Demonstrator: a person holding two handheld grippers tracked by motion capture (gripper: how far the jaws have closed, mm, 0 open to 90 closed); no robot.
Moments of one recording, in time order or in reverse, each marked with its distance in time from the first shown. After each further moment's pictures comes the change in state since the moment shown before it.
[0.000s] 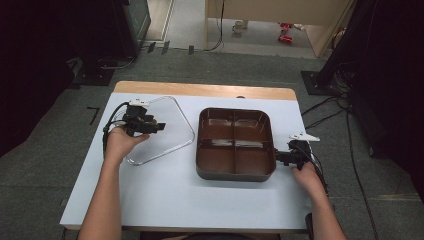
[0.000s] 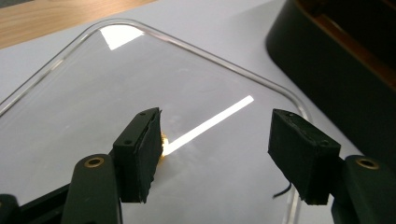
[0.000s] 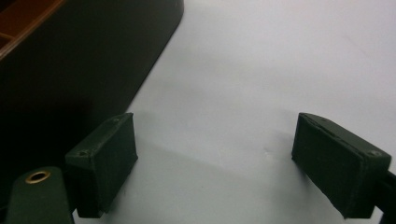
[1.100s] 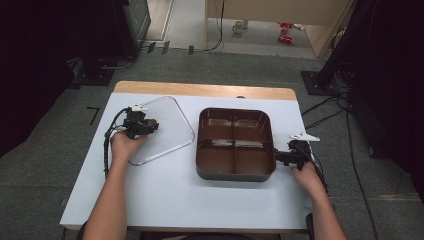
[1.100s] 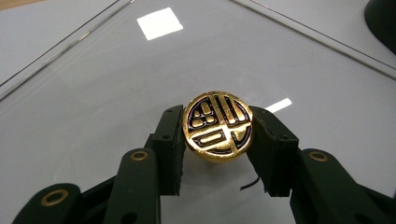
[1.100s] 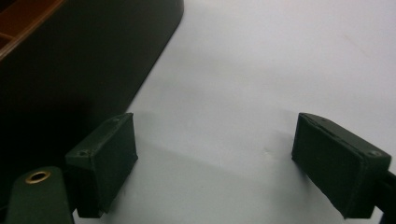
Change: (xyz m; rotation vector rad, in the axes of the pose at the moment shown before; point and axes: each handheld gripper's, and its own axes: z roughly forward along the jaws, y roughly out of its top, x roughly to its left) left arm 0.024 -0.028 0.035 0.005 0.147 -0.052; right arm 0.000 0.000 0.000 0.000 0.000 0.001
